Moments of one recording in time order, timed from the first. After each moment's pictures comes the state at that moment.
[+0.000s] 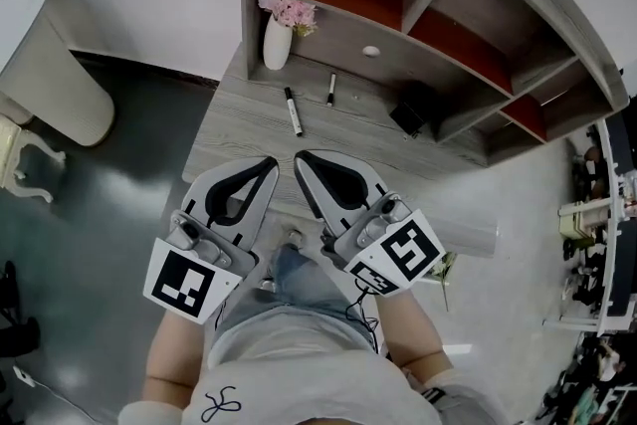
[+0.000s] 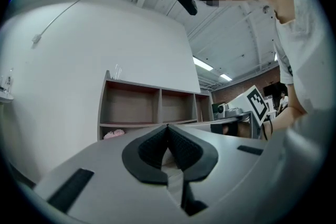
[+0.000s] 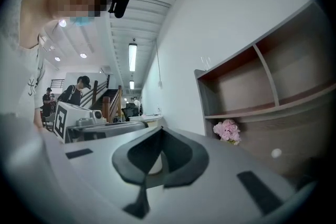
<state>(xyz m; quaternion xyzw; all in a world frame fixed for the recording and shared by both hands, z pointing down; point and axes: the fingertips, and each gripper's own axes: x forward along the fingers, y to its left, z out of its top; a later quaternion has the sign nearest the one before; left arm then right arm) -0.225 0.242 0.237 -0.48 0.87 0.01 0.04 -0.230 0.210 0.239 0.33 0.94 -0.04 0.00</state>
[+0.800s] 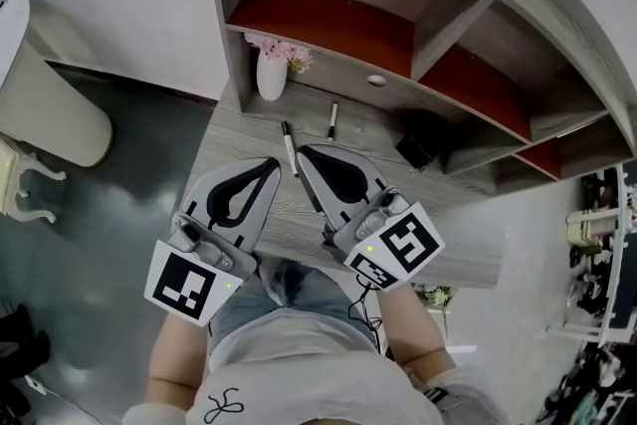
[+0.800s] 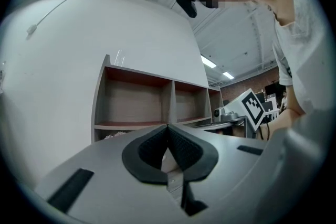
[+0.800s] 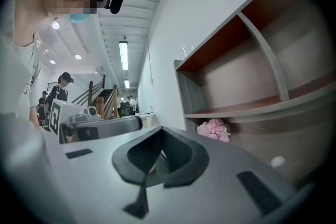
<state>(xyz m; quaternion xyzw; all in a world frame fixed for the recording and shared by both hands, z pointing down) -0.338 0.196 0.240 -0.49 0.87 0.01 0.03 -0.353 0.162 0.252 0.32 0.94 -0.06 -0.02</state>
